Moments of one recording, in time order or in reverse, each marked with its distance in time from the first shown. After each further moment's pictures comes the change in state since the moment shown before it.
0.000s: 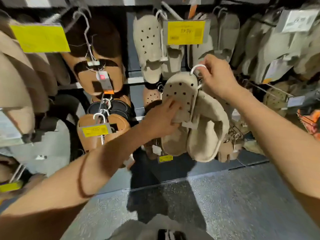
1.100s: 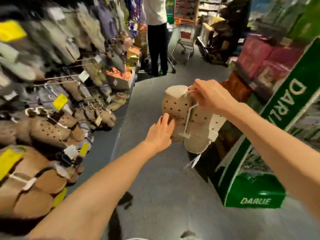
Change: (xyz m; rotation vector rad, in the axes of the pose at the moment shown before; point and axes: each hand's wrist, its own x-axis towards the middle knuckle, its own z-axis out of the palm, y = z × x) left_hand -0.331 0.148 -0.037 -0.073 -0.300 1.073; right_hand -0.459 -0.395 -0.069 -0.851 0.173 1.009
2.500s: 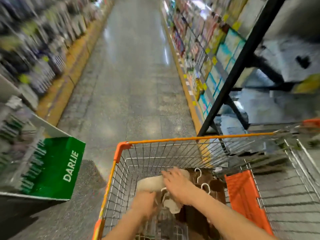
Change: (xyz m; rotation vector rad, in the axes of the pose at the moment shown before) left_hand -0.326 0.633 0.186 0.263 -0.912 1.428; right_hand -0.845 -0.039 0.004 0.067 -0.616 1.451
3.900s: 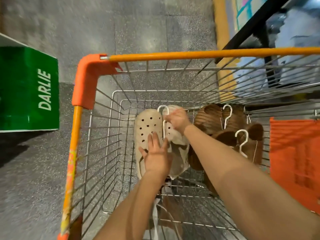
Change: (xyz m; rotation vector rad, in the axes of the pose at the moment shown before) left_hand 0.164 -0.048 0.144 -0.222 -0.106 -0.234; right_hand 0.213 0.035 0.182 1.168 -0.104 0.809
